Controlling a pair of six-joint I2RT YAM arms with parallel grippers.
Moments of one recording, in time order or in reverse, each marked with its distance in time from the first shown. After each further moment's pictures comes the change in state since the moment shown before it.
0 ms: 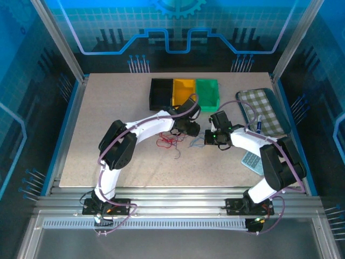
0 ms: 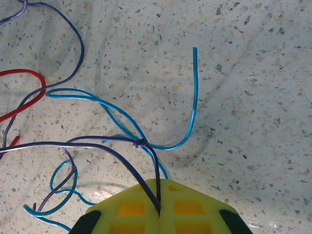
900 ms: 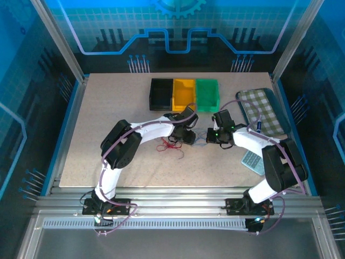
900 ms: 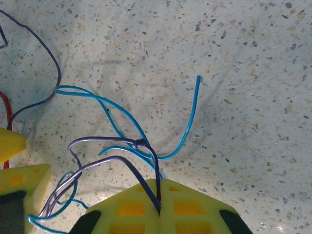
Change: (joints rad) left arm 0.004 0.003 -0.150 0.065 -0.007 -0.020; right arm -0.033 -0.020 0.000 0.000 -0.016 0.011
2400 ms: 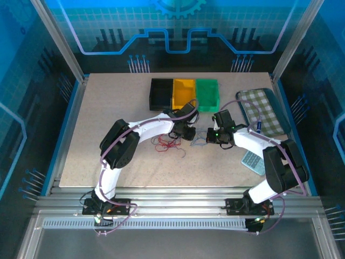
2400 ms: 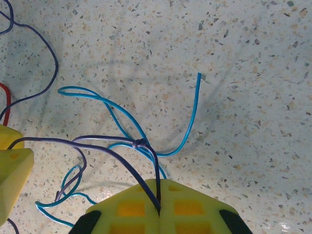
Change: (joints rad) left arm 0.004 0.011 0.077 -0.035 0.036 0.091; right arm 0.000 -0.014 -0.006 0.000 -0.006 0.012
